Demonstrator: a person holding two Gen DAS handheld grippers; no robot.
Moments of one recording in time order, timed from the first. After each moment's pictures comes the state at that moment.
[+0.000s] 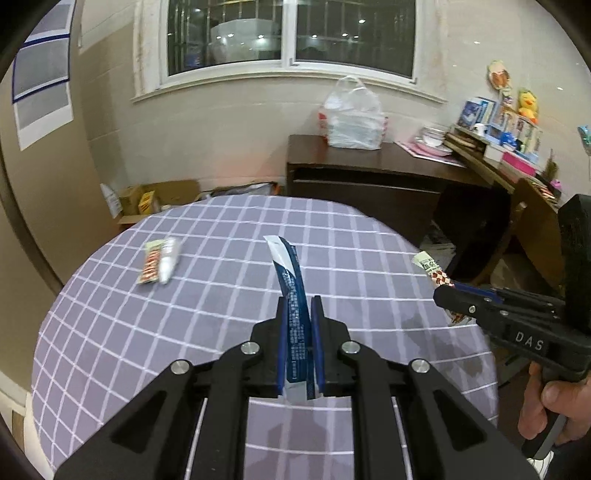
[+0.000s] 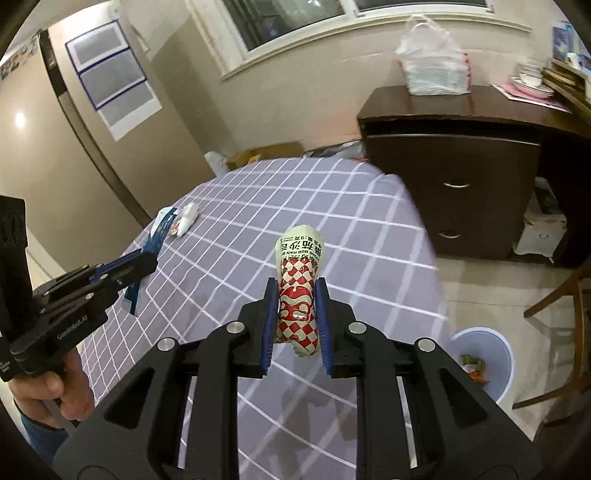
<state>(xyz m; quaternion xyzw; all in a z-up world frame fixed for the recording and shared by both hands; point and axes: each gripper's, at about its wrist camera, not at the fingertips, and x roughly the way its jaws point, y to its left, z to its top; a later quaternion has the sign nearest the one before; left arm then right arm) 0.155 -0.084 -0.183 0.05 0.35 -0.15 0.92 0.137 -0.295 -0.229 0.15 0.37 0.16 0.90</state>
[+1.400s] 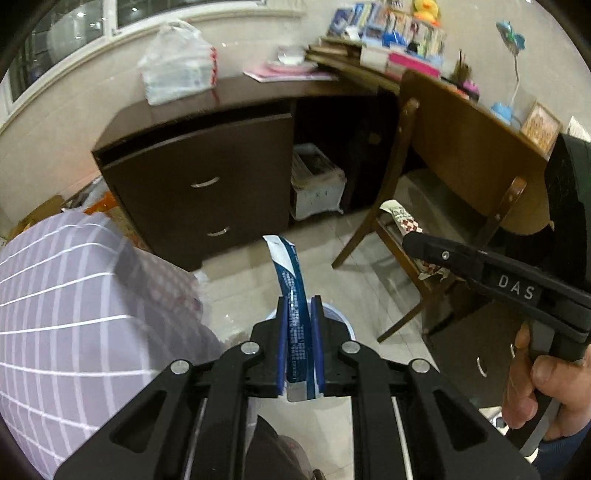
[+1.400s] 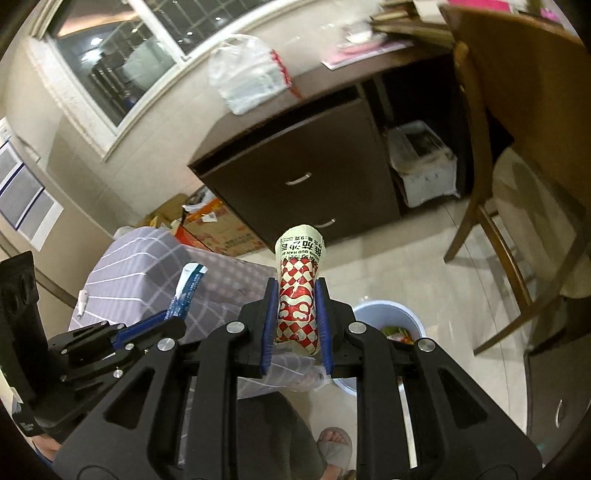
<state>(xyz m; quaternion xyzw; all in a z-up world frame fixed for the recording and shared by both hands) 0.165 -0.383 -0.266 0.15 0.44 -0.33 0.82 0.092 -0.555 -0.291 0.29 0.37 -0.03 0.88</state>
